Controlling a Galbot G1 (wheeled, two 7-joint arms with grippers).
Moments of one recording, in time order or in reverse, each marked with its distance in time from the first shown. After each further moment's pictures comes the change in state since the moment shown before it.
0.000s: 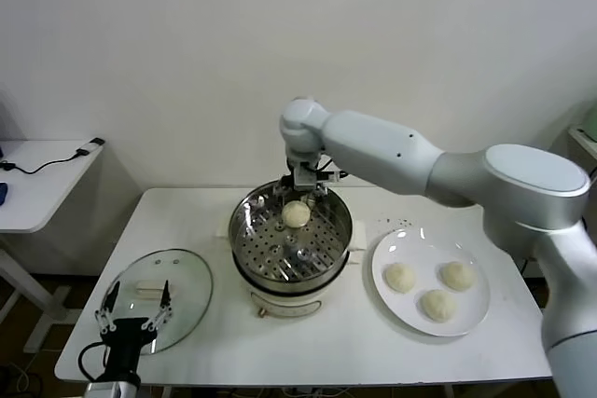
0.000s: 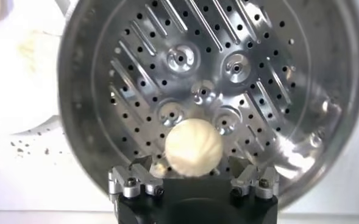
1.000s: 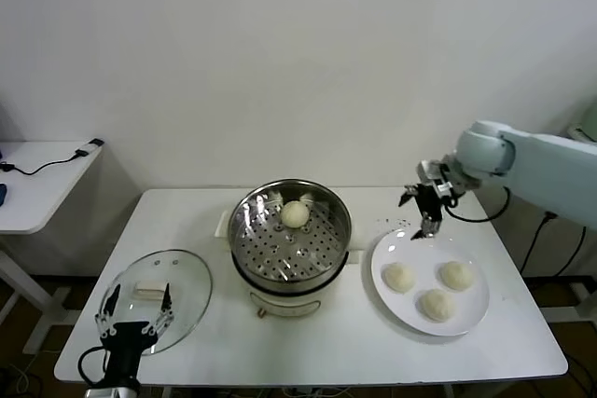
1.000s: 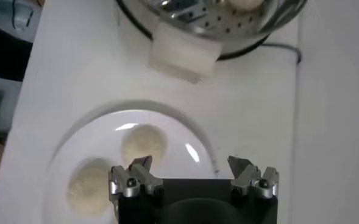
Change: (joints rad) left arm 0.032 -0.009 0.004 -0.019 -0.005 -0.013 0.003; right arm -0.022 -0.621 -0.223 0.301 0.598 -0.872 0.176
